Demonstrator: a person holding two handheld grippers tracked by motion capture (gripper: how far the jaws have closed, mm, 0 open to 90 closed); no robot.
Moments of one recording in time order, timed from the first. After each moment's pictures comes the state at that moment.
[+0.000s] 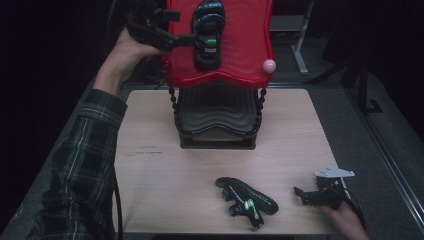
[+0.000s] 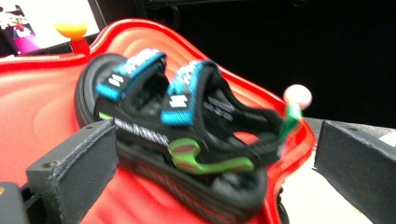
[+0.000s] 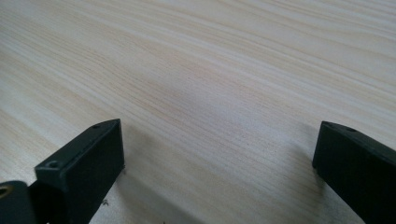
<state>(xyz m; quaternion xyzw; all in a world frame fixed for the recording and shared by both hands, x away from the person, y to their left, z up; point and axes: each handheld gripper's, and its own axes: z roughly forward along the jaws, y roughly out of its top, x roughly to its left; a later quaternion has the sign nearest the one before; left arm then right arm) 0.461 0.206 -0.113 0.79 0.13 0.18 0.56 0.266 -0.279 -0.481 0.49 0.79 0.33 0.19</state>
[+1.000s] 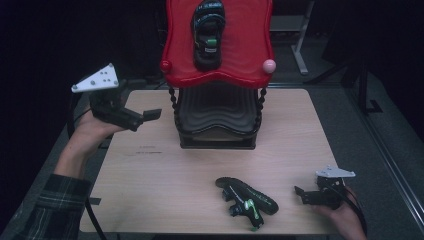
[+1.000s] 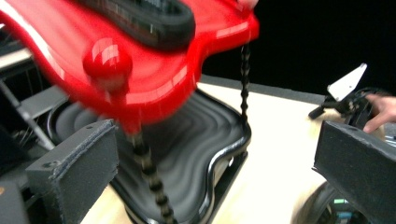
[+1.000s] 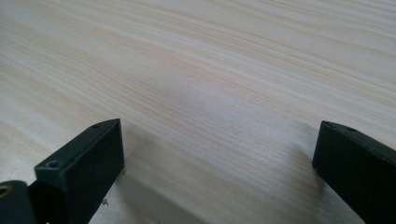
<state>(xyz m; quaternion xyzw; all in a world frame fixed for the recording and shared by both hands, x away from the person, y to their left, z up) 0.347 0.279 -0.219 0.80 0.18 0.20 0.54 0.265 -0.280 -0.481 0.51 0.78 0.32 0.19</state>
